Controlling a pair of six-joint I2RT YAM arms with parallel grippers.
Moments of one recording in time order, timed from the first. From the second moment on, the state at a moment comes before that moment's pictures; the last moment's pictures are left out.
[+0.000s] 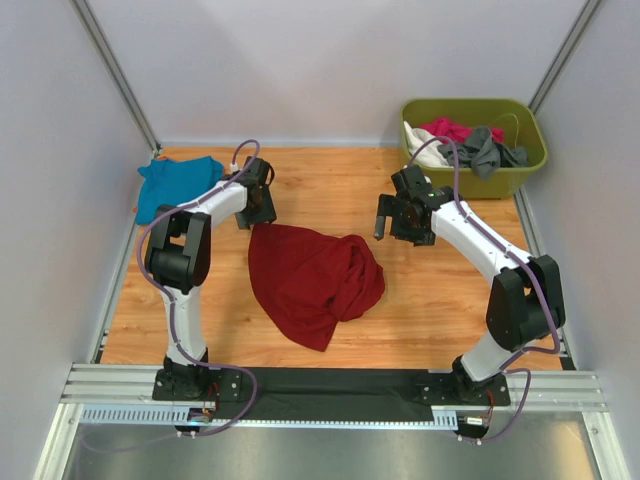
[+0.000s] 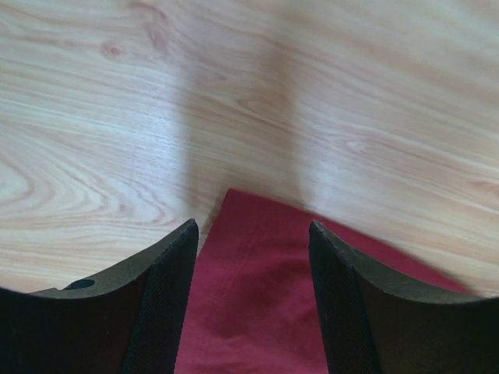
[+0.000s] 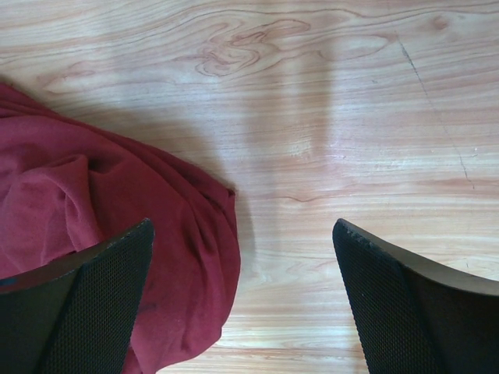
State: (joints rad) left arm -0.28 2.03 1.49 -0.56 -0.20 -0.55; right arm 0.40 1.62 1.30 -0.78 0.12 0.51
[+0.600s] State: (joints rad) left arm -0.28 2.09 1.53 -0.60 -0.24 -0.55; right arm 0.39 1.63 1.30 -0.79 0.12 0.51
